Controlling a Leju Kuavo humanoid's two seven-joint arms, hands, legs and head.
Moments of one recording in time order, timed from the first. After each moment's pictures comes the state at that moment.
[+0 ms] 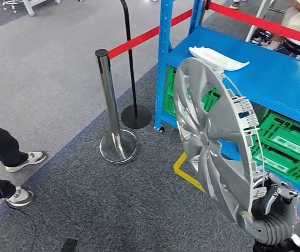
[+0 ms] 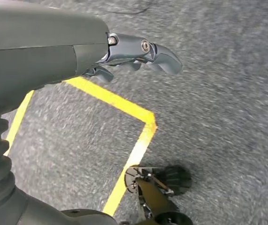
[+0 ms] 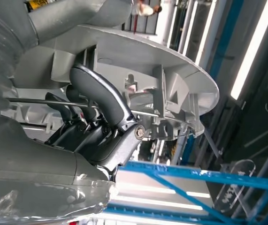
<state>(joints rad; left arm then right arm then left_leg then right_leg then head) -0.03 -0.10 0.14 -0.19 -0.33 0.30 -0.32 0.29 -0.06 0.08 -2.09 0.02 0.15 -0.69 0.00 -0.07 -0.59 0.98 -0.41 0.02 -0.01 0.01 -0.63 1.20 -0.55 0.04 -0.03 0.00</state>
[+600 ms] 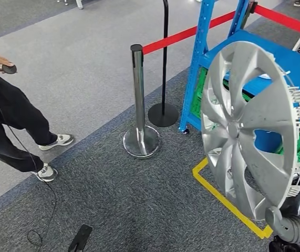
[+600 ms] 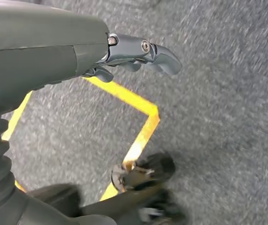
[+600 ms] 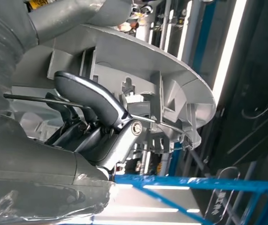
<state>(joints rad) -0.13 -0.12 0.07 -0.20 -0.44 0.29 -0.24 0.28 -0.04 -0.05 -2.14 -0.07 0.21 -0.69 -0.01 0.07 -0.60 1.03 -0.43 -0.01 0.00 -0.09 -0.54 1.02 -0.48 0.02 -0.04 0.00</state>
